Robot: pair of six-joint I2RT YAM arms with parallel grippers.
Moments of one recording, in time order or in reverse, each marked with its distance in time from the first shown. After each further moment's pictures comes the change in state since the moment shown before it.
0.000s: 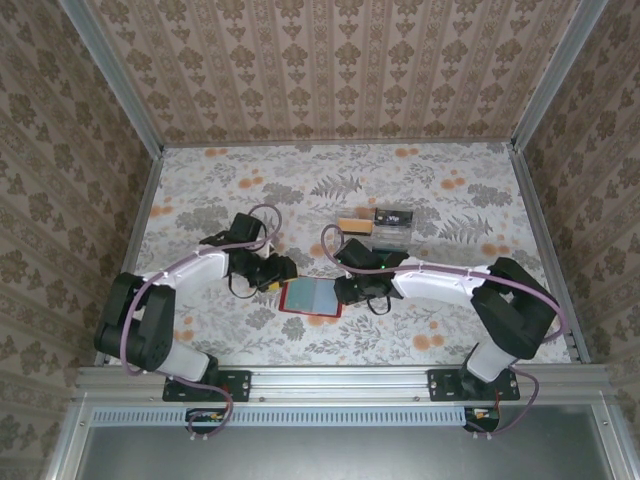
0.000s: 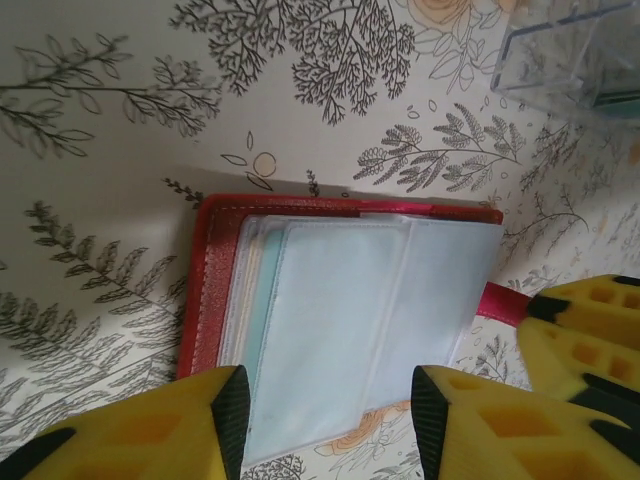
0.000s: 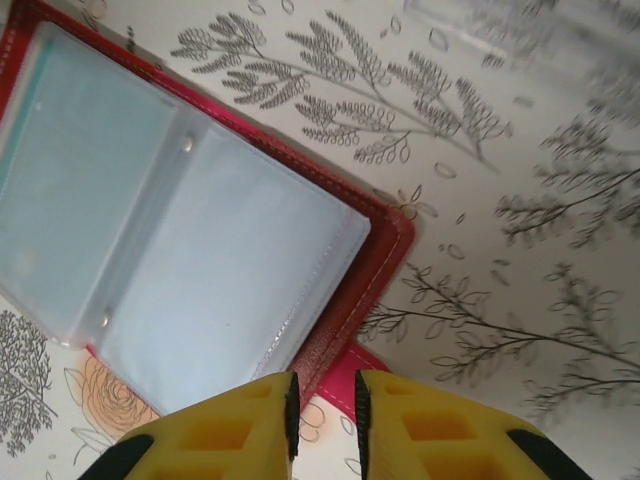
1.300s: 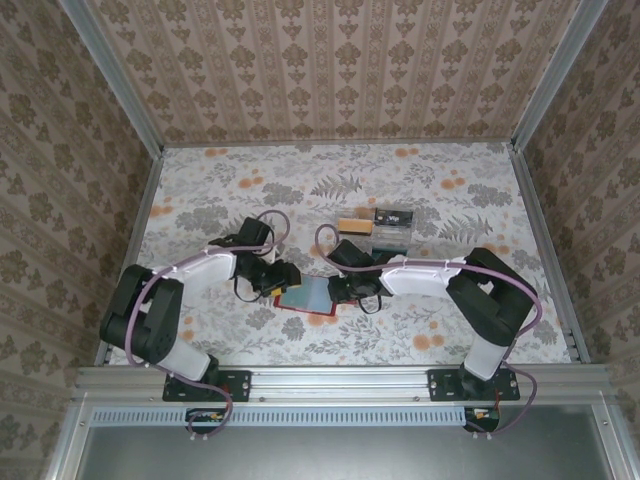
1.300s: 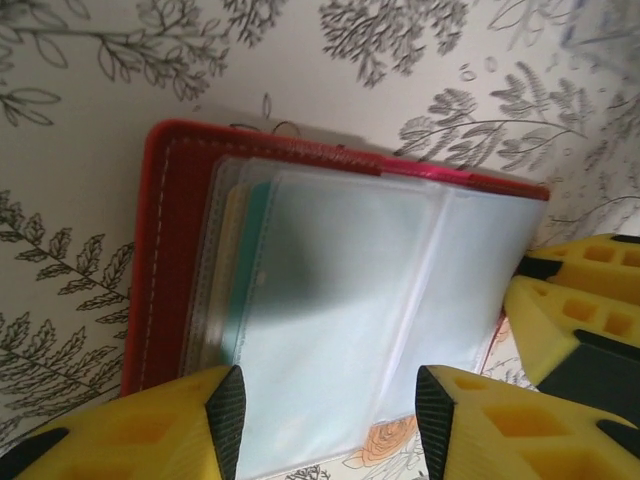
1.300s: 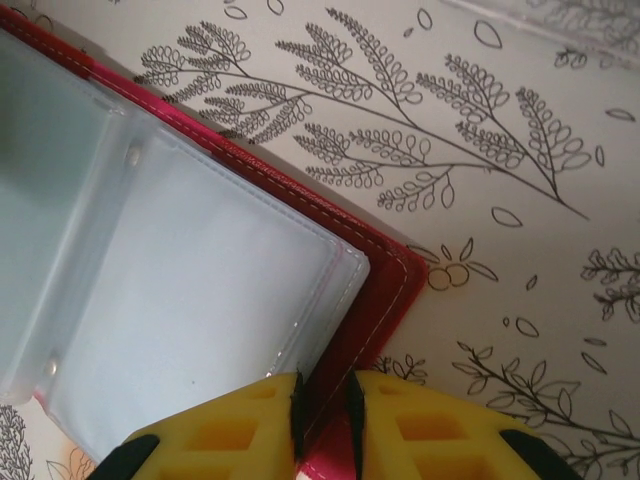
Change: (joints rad) left arm -0.040 0.057 -0.011 0.010 -0.040 0.007; right arm -0.009 0.119 0.038 0.076 -0.014 0.037
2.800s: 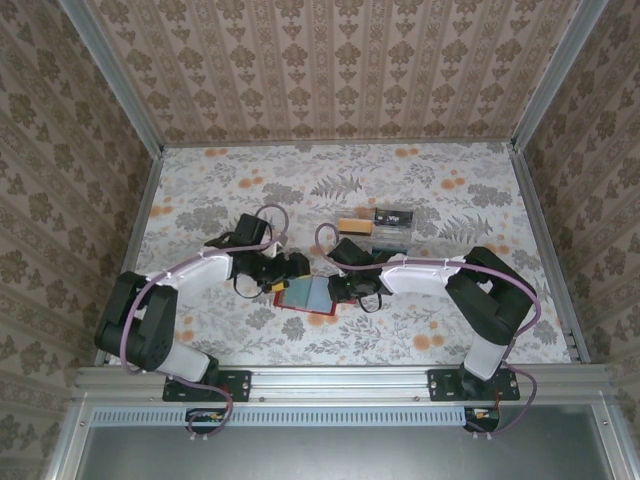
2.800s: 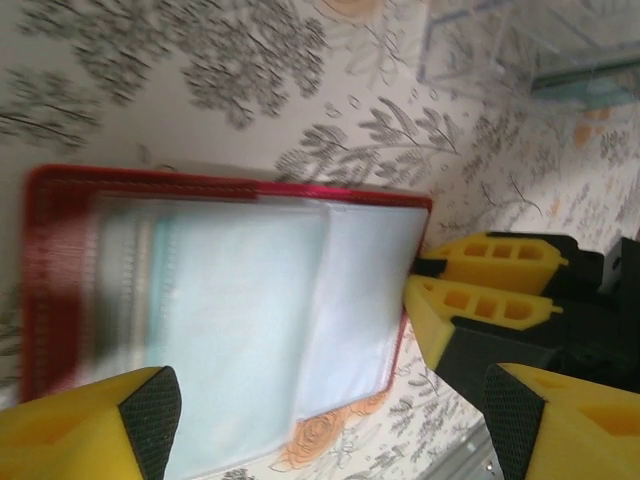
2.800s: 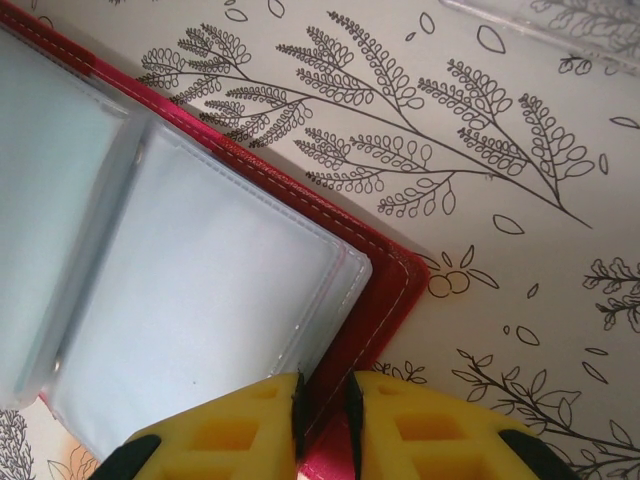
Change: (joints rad) left arm 0.027 -0.061 -0.003 0.067 0.082 -0.022; right arm -0.006 0.004 0.002 0.000 -0.015 -0.005
